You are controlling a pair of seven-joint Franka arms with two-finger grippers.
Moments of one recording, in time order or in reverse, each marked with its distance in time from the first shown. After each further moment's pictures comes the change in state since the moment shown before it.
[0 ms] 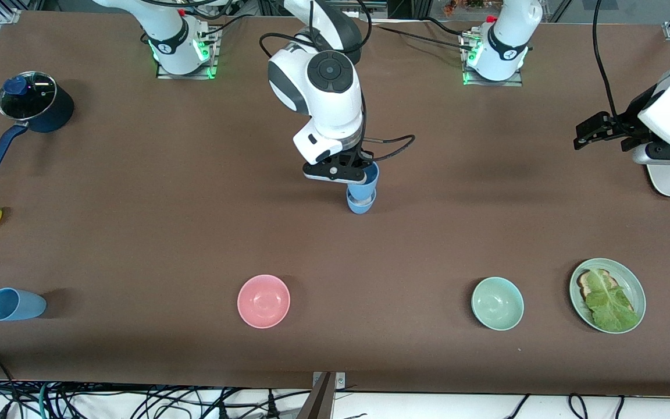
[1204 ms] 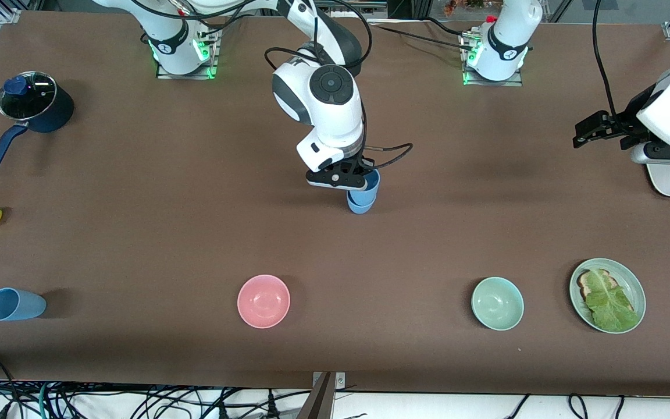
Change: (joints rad) left arm 0.000 0.000 0.000 0.000 0.000 -0.012 0.000; right arm 0.002 0.030 0.001 -0.032 0.000 0.081 0.000
